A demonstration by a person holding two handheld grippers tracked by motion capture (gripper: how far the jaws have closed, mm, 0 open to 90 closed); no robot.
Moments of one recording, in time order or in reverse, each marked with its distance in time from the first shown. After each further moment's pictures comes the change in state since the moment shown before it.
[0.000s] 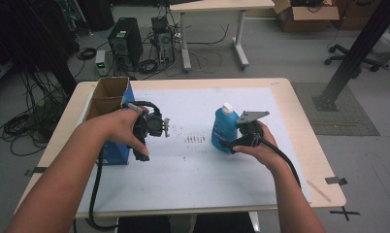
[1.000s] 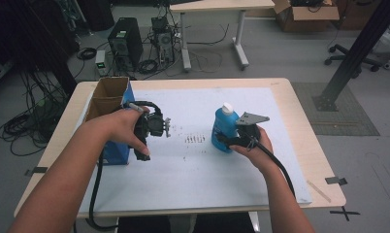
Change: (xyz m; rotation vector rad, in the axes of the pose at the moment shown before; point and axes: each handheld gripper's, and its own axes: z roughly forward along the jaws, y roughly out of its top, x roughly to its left) left arm 0.000 0.004 0.000 0.003 0.013 0.005; right arm 0.007 -0.006 0.008 -0.115 -0.090 0.019
